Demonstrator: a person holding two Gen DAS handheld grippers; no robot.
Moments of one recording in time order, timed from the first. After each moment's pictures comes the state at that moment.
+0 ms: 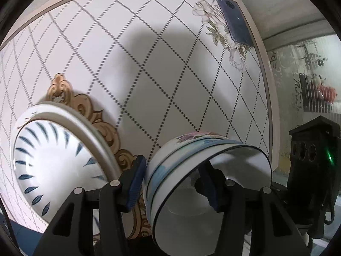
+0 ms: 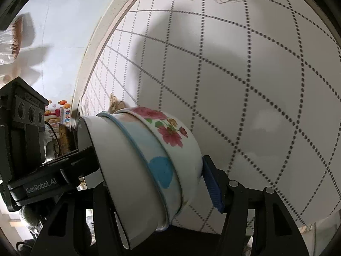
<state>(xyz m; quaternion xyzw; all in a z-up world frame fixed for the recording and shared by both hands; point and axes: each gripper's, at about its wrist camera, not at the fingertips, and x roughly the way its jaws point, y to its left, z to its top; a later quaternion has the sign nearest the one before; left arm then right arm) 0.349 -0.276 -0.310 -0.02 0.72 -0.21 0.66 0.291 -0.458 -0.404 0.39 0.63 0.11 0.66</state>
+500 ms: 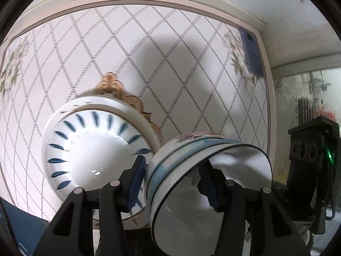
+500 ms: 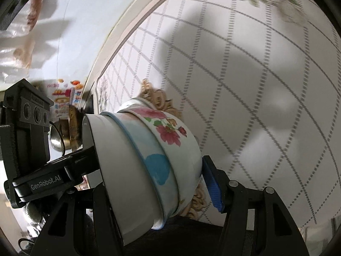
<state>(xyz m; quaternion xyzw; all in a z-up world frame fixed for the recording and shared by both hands) 0.359 -0.207 -0.277 -0.08 0.71 -0.16 0.68 0.320 -0.406 -0.361 0.35 0.64 0.18 0.66</state>
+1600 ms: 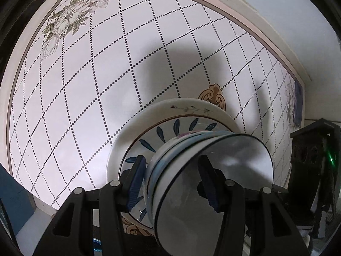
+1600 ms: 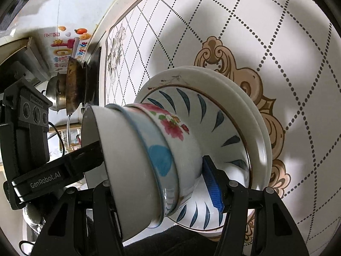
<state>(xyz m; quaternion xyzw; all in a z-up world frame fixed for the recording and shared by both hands) 0.354 -0.074 -0.311 -0.18 0.70 -0.03 0.69 0.379 -0.261 -0.400 0.26 0.71 0.28 0.60</state>
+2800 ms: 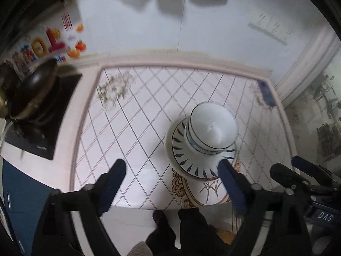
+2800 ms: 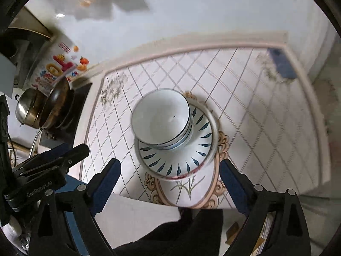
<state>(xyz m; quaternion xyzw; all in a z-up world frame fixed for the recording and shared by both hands) 0.183 -0.022 -0.136 -0.03 0.51 -0.07 0.86 0.195 -0.239 -0.181 0.13 0.54 0.07 0.83</state>
